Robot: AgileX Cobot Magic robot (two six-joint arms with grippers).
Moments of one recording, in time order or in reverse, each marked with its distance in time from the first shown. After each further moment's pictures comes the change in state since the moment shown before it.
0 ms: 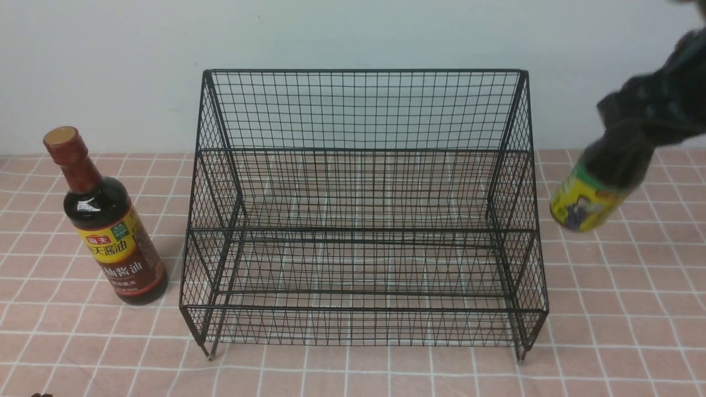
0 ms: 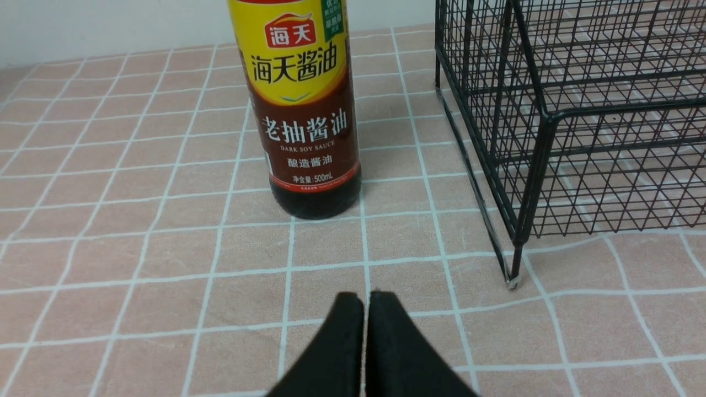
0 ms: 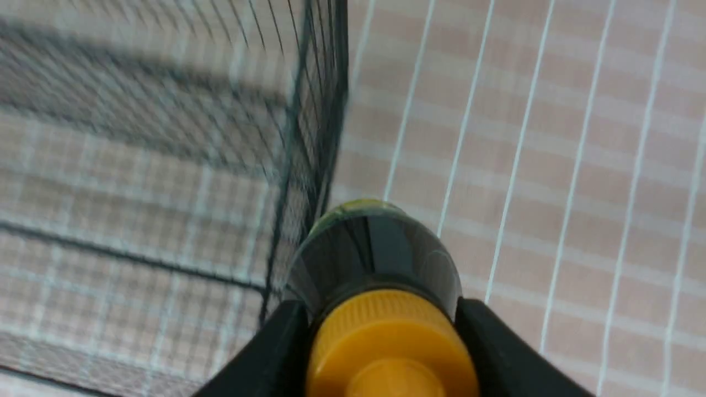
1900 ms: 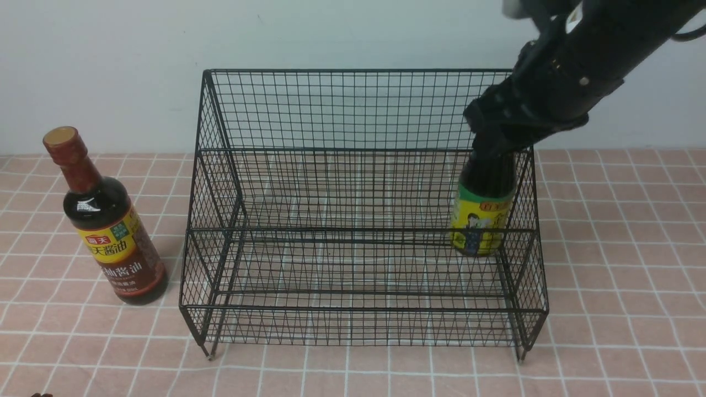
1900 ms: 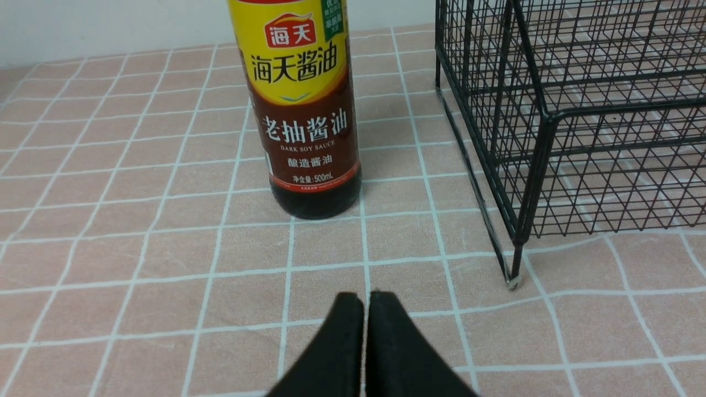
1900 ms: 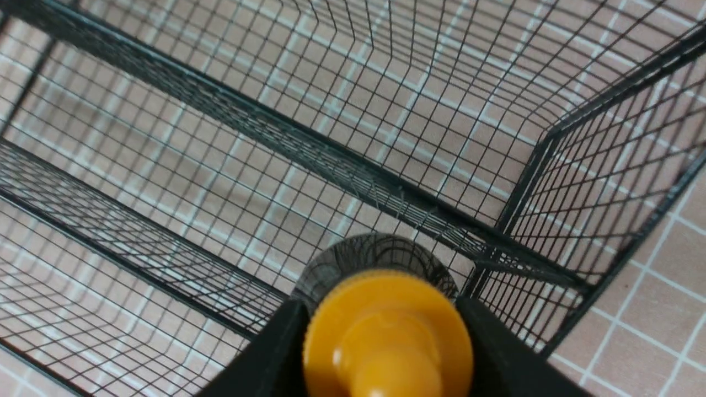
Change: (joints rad) right arm 0.127 0.349 -0.174 0.149 -0.002 -0.140; left arm 0.000 0.000 0.000 0.000 0.000 0.000
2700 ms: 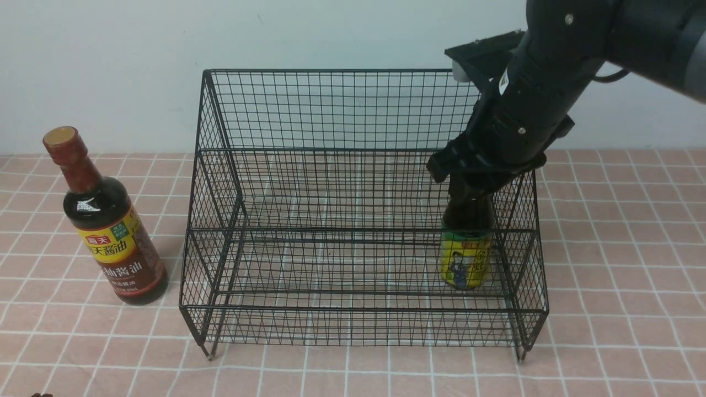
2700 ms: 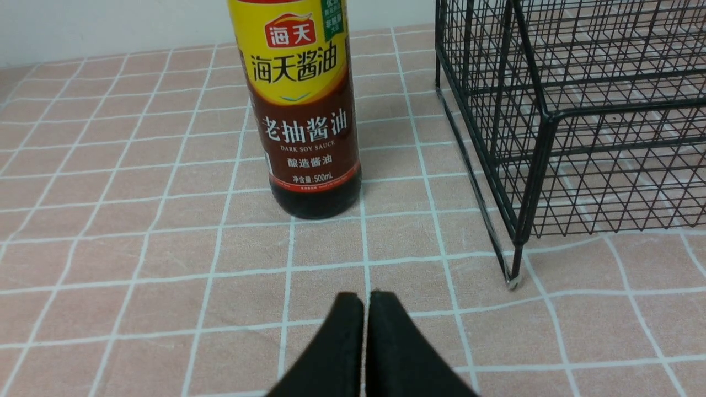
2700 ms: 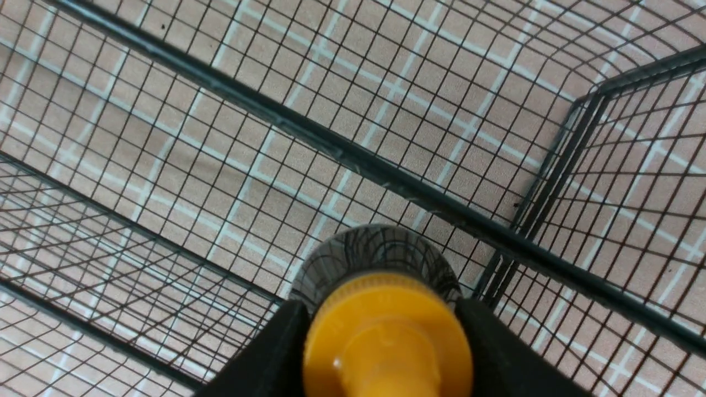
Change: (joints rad) right arm 0.043 0.119 0.000 -0.049 -0.003 0.052; left arm 0.000 0.000 0.000 0.000 0.000 0.000
